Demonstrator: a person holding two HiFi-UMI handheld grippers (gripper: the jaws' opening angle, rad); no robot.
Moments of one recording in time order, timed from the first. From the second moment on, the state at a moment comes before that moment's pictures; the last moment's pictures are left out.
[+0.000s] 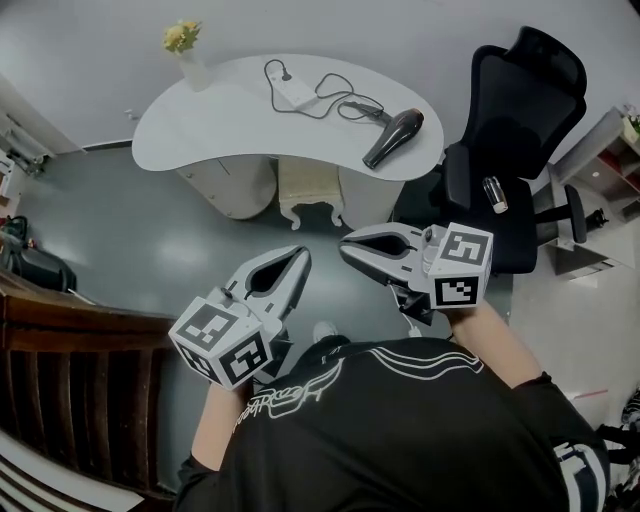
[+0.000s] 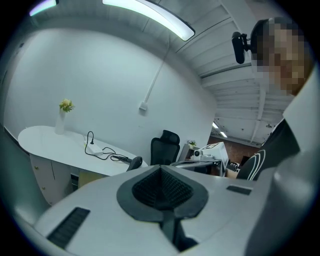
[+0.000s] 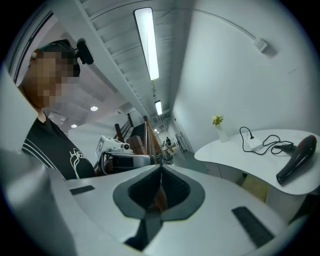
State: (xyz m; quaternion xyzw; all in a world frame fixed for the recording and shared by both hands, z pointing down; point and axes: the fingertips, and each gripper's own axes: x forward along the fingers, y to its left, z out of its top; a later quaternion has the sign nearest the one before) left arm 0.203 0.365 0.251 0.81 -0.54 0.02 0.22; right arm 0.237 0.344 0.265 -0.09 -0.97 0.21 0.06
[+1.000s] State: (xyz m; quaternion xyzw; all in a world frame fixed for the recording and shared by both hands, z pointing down) left arm 0.079 0.305 0.289 0.84 -0.49 0.01 0.25; right arm 0.129 0.283 0.297 0.00 -0.97 0.24 0.10
